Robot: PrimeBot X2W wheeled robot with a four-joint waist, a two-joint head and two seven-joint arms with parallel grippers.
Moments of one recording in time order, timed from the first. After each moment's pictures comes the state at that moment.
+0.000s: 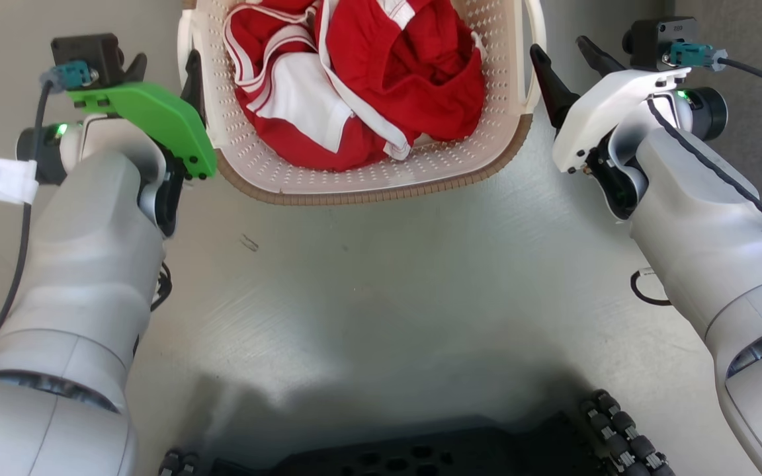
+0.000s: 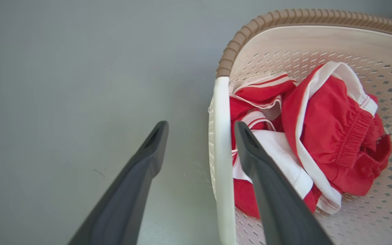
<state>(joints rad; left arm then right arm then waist) -1.12 0.02 -0.55 1.26 -0.69 -0.09 -0.22 -1.05 -0.10 0.69 1.21 0.66 0.13 -0.25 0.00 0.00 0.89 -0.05</state>
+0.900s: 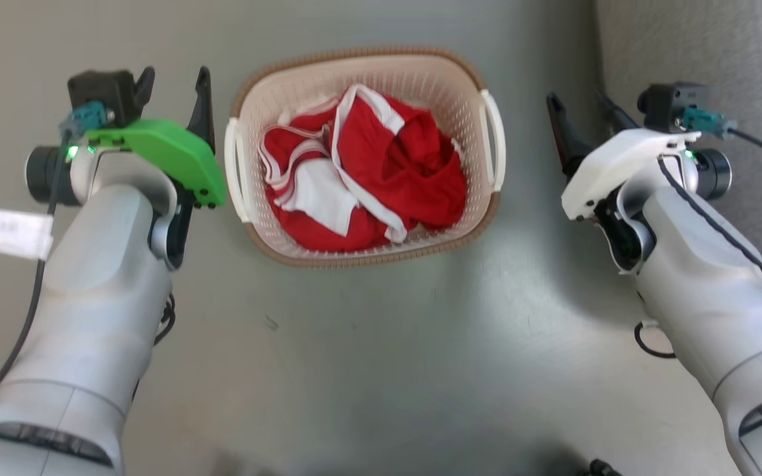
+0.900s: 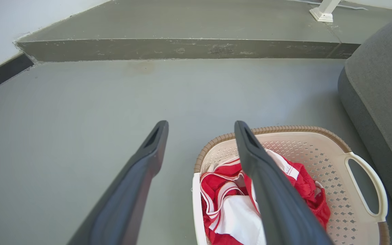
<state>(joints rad) -0.96 0.07 -0.52 1.00 -0.60 -0.03 -0.25 -0.85 -0.15 0.57 1.00 0.62 0.07 -0.25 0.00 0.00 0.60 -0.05</state>
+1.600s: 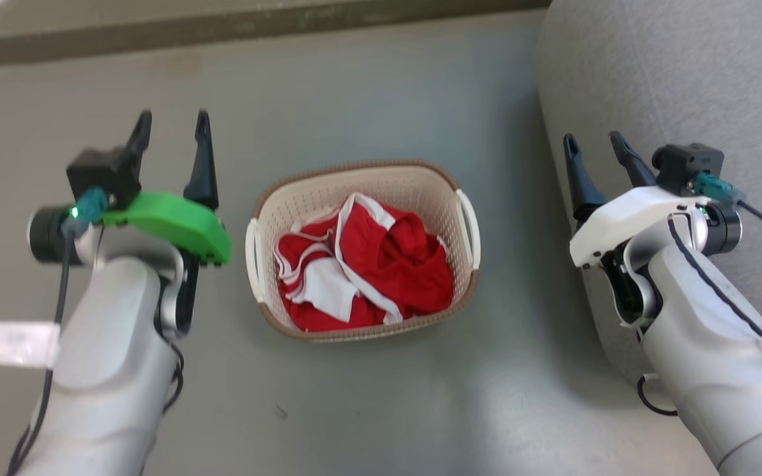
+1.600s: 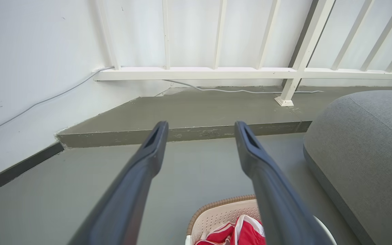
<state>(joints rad) -0.63 0.11 -0.37 0.56 -0.46 0.05 -0.25 -0.59 -0.16 0.41 0.70 0.49 -0.03 -0.25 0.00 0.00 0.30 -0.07</state>
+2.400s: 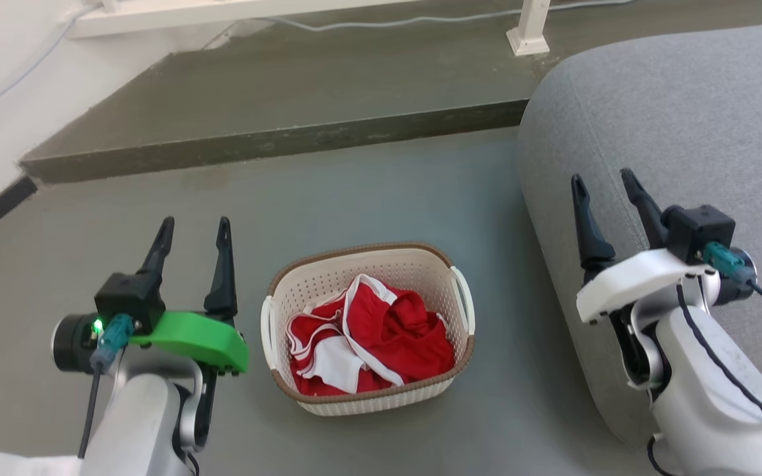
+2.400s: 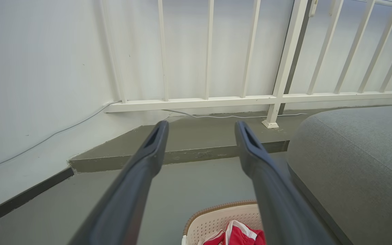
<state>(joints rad) -0.29 0.11 -0.32 0.28 -0.37 0.09 -0.25 -0.34 -0.17 0.33 0.39 0.34 -0.08 -0.25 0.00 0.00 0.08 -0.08</state>
